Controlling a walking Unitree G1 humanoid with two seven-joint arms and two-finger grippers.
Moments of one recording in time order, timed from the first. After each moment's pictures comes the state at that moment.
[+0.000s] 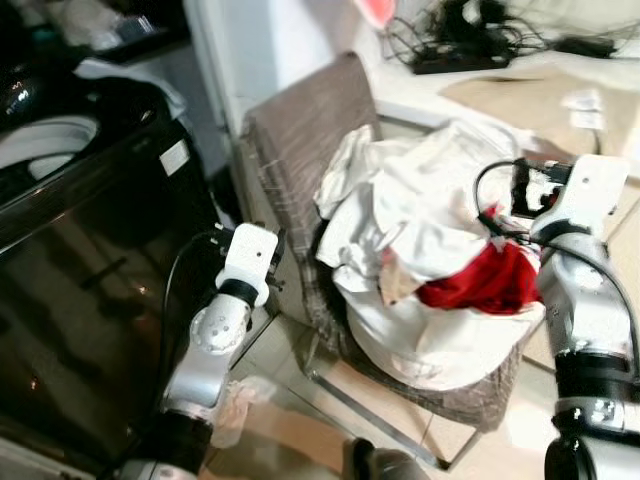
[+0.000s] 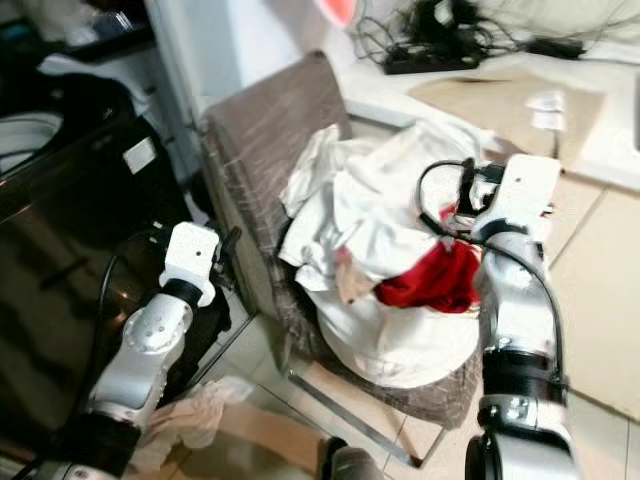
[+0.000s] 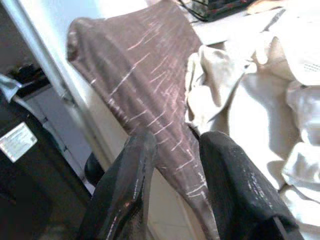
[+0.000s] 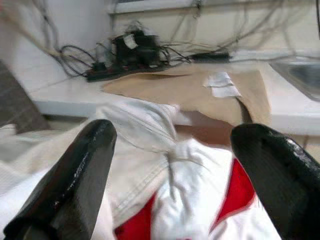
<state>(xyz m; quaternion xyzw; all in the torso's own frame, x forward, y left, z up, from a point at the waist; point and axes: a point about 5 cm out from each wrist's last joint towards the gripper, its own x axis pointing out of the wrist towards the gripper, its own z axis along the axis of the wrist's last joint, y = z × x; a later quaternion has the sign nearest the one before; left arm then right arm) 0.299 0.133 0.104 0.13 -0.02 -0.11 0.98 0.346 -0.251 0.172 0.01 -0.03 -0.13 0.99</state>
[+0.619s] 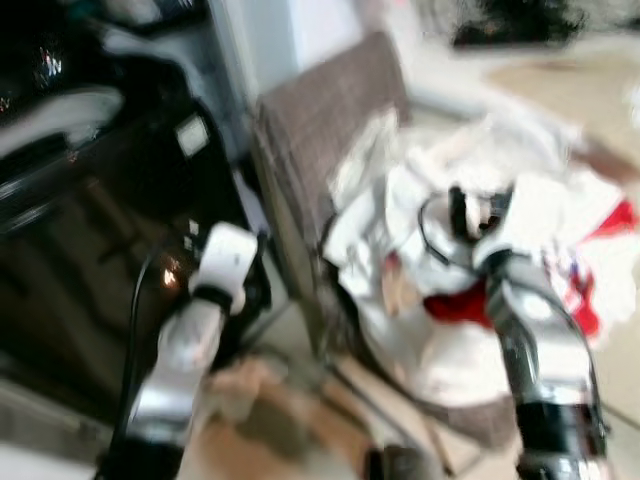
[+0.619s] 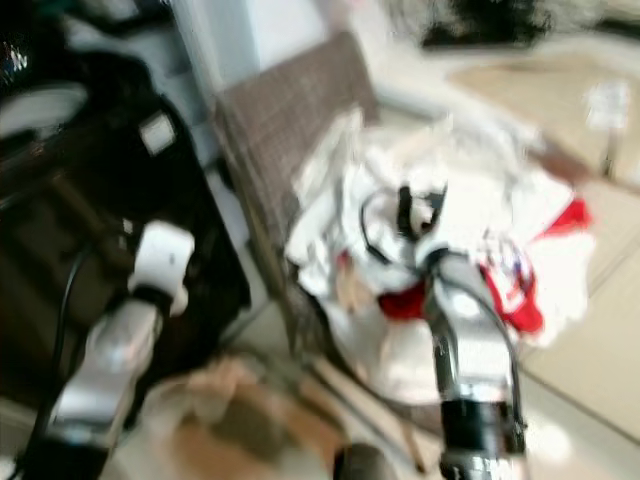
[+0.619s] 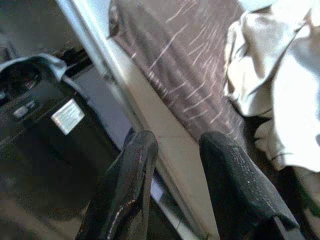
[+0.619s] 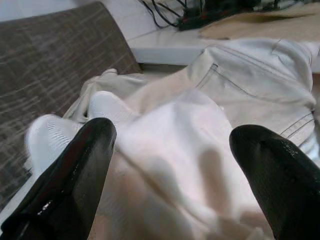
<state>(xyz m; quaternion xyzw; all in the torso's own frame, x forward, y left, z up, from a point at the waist) 0.286 0.146 0.117 0.16 -0.03 -0.11 0.98 0.311 -0.188 0.157 0.04 -0.01 -0.07 1.00</state>
